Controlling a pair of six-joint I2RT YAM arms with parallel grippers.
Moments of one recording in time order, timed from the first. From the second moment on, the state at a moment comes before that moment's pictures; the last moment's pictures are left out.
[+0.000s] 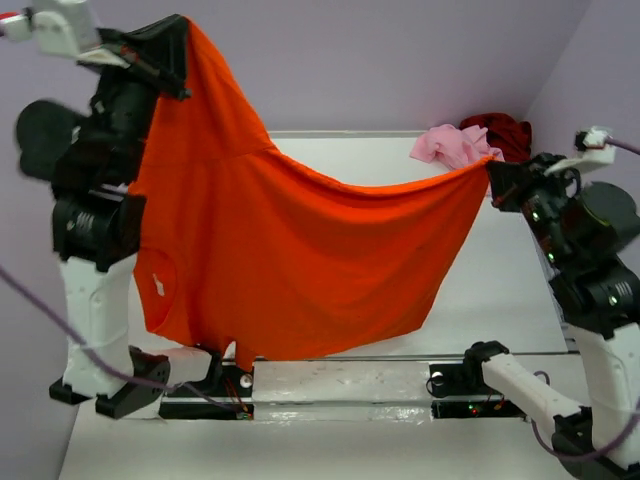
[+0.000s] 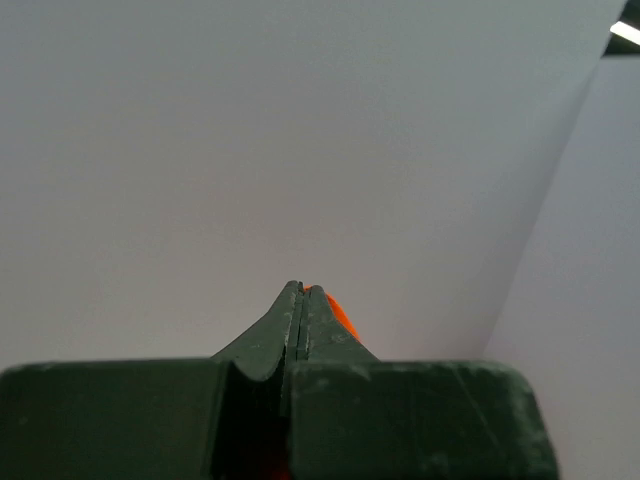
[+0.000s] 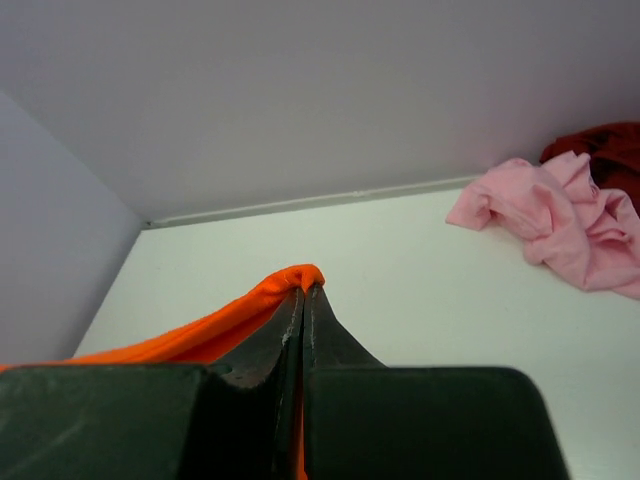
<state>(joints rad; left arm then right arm) -0.32 1.24 2.13 -0.31 0.02 -0.25 0.29 0.79 1.48 -0.62 0.13 0.34</state>
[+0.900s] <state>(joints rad) -0.07 2.21 1.84 0.05 0.08 -0.21 0.27 2.17 1.69 -0.17 0.53 0.27</state>
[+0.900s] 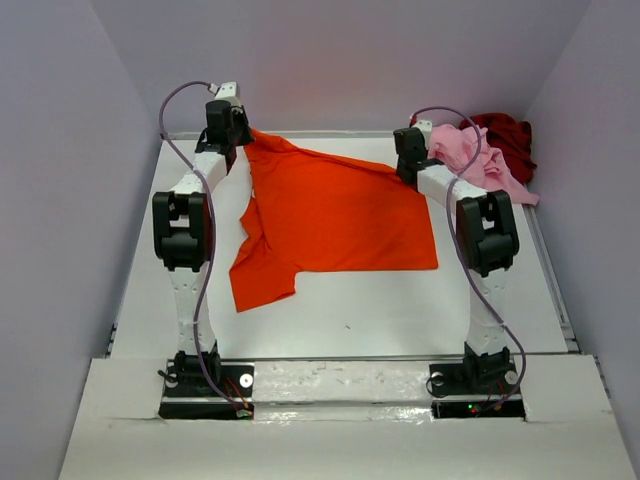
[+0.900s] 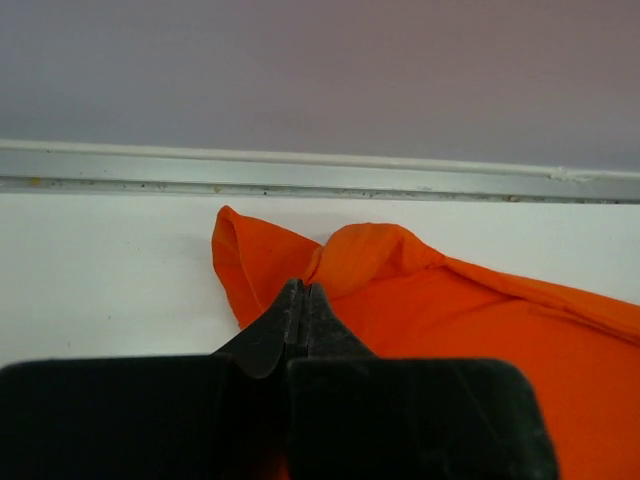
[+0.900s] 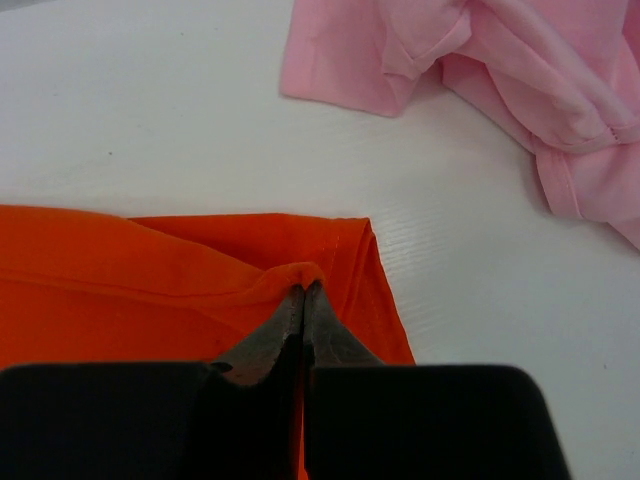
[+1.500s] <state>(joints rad) -0.07 2.00 1.60 0.09 0.14 -0.25 0.26 2.05 1.67 -0.21 0.52 0.25</state>
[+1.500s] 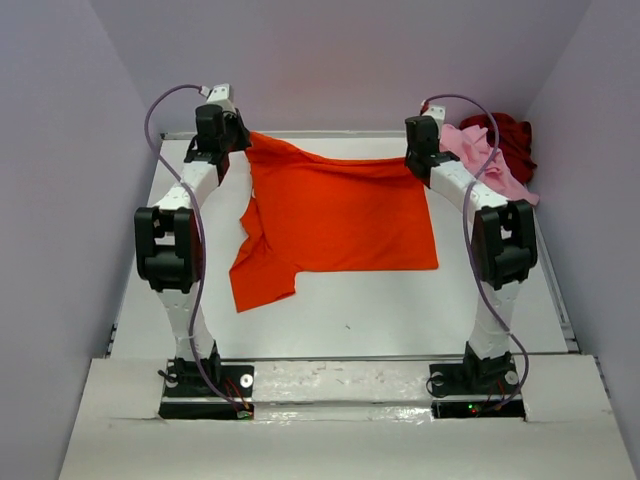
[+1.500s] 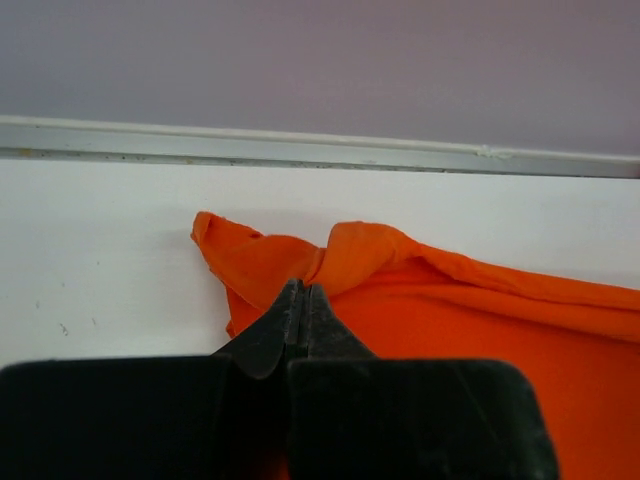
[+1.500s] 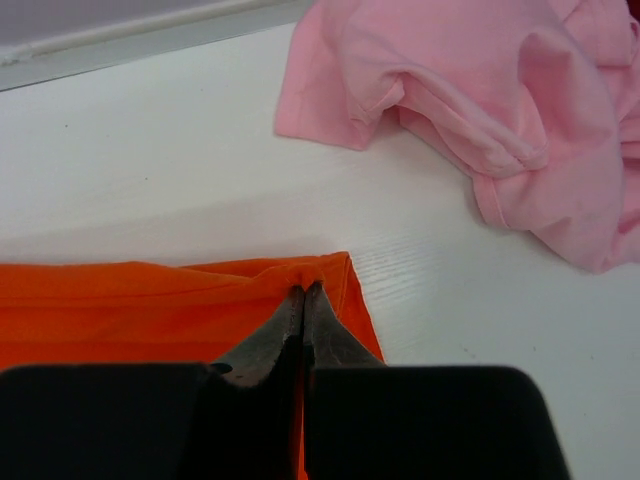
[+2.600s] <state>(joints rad) -0.10 0.97 1.81 -0.20 0.12 -0.23 0.27 0.93 1.49 -0.42 0.37 0.31</state>
